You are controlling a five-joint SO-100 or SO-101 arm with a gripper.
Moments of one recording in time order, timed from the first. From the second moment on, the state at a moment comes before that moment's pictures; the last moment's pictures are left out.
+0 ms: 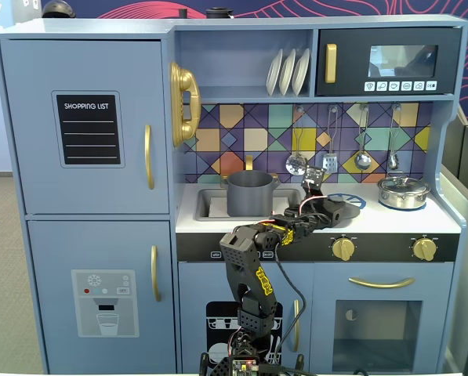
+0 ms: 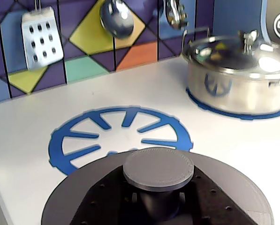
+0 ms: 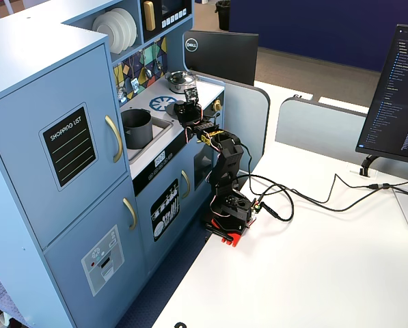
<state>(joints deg) 34.2 110.9 124.6 -19.0 -92.4</state>
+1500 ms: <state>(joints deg) 36.9 105.0 125.1 -25.1 -92.6</state>
